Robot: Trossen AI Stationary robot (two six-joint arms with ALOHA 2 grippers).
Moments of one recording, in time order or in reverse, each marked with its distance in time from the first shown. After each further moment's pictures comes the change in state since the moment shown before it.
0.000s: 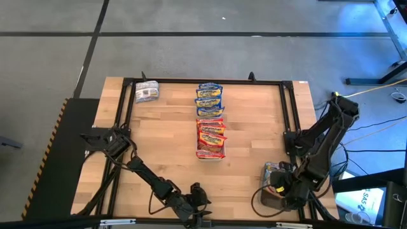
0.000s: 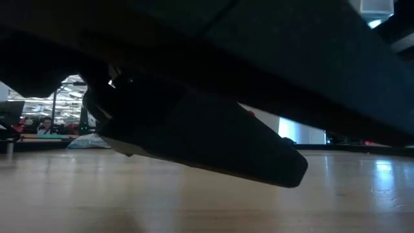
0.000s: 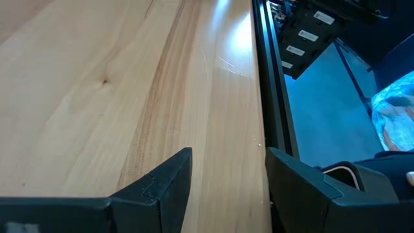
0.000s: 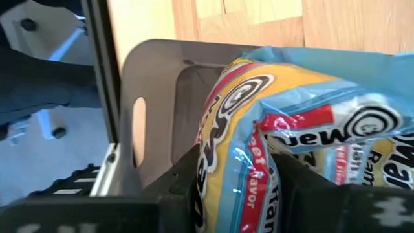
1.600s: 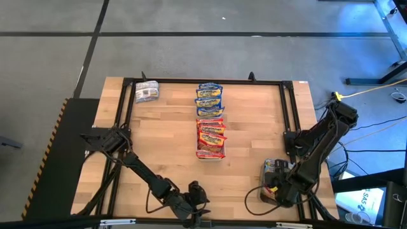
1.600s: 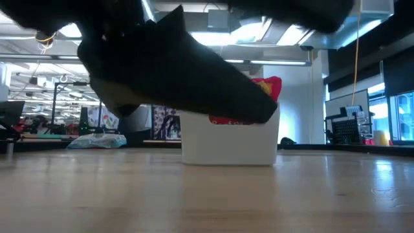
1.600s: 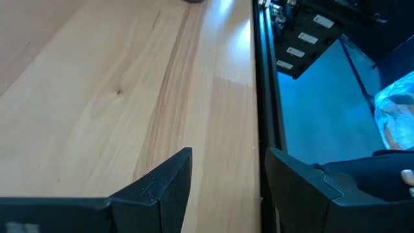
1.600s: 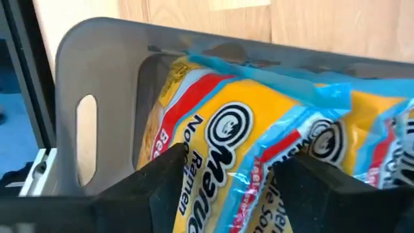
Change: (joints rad) left arm 0.000 -0.080 -0.001 -0.114 0.005 -0.023; right arm -0.053 0.108 -0.005 -0.054 -0.018 -0.100
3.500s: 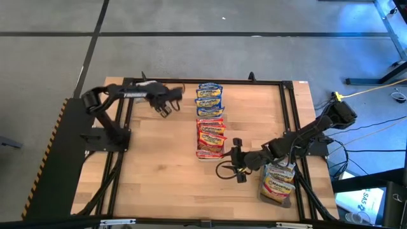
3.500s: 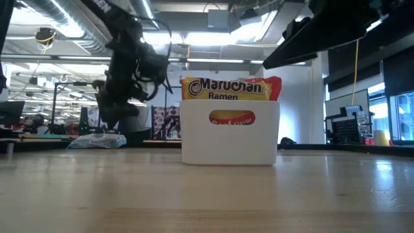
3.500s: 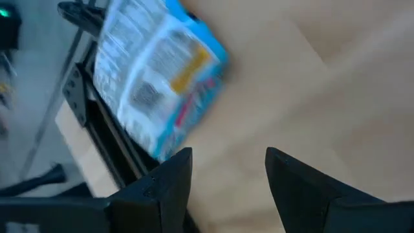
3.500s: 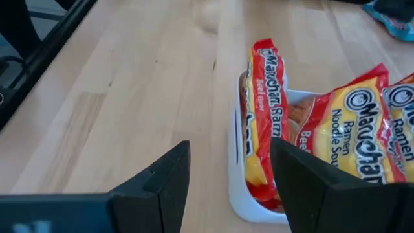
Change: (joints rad) left arm 1.198 -0.475 -0.267 -1.283 -0.096 0.341; right arm -0.497 0.007 -0.213 1.029 0.315 -0.932
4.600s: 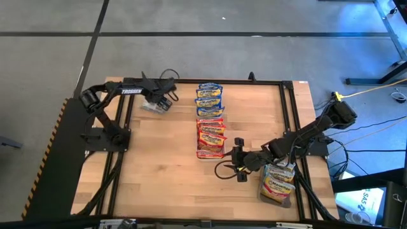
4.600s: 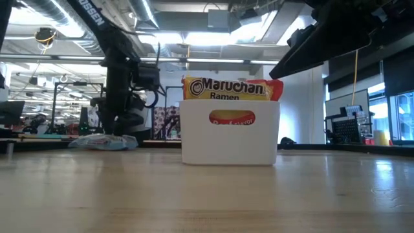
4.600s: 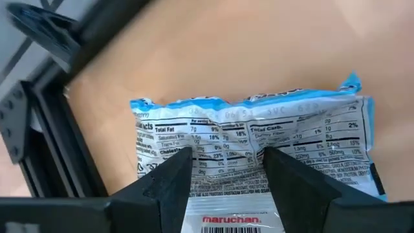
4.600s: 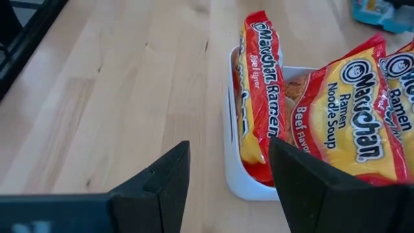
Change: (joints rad) left arm 0.180 -0.003 -0.134 0.347 0.125 0.102; right arm 0.001 0.000 0.000 -0.071 0.019 0.064
